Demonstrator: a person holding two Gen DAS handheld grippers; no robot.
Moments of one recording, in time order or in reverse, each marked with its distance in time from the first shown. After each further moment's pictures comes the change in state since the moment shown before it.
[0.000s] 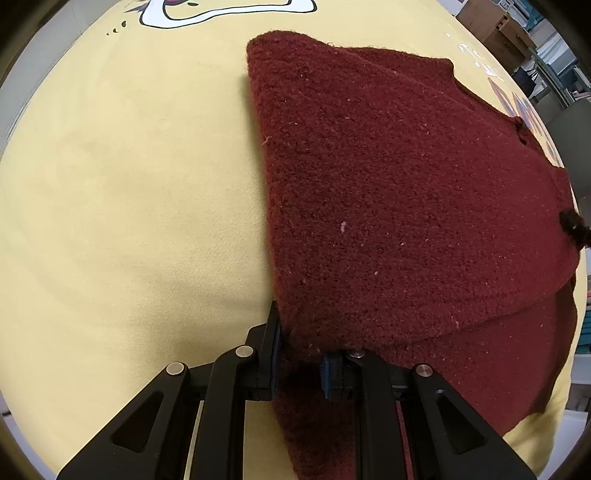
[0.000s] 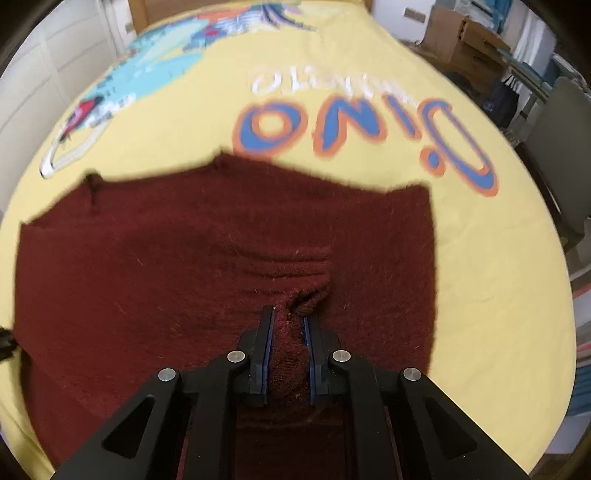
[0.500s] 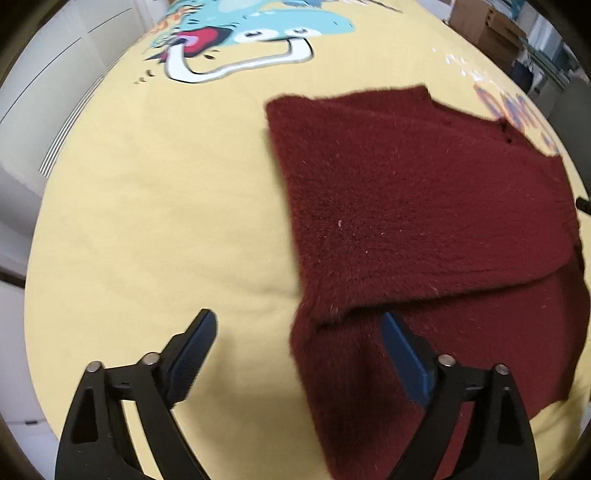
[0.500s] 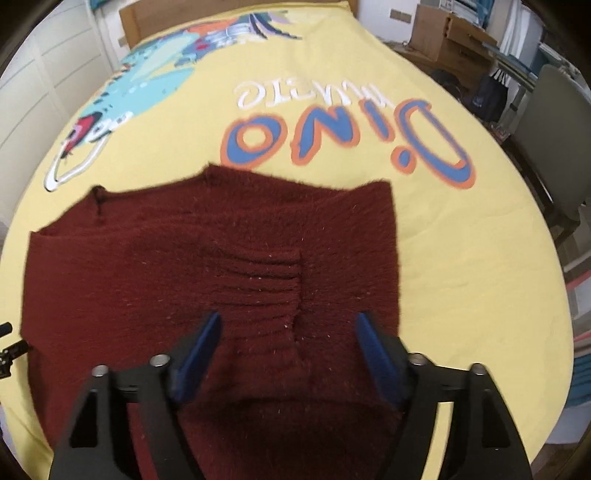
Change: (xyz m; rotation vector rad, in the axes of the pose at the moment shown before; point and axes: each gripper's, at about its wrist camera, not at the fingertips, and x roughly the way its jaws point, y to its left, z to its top) left arm -0.065 -0.025 -0.033 0.046 -0.121 0.133; right arm -0.051 -0.024 -0.010 0.052 -0.070 0.020
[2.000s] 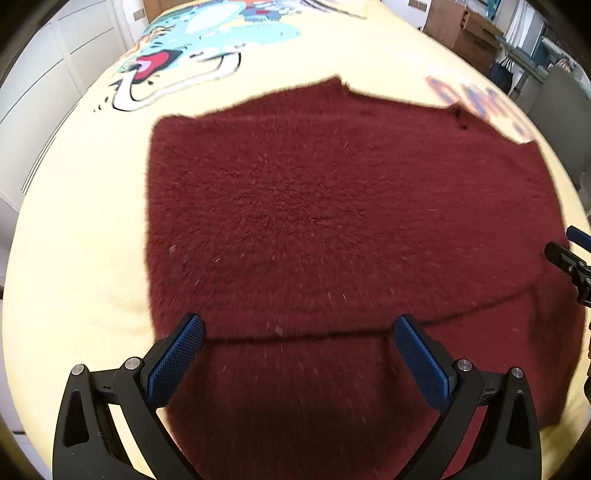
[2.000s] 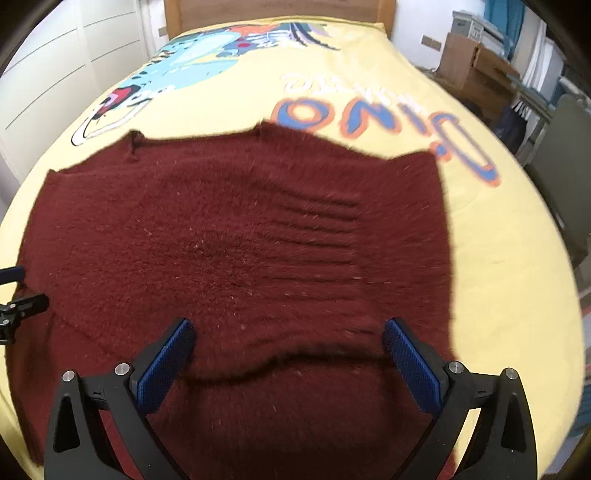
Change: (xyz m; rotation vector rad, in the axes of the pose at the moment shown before) left arm 0.015 -0.077 -0.008 0.038 -0.097 -0.053; right arm 0.021 0.037 -0.054 -0.127 -0.071 0.015
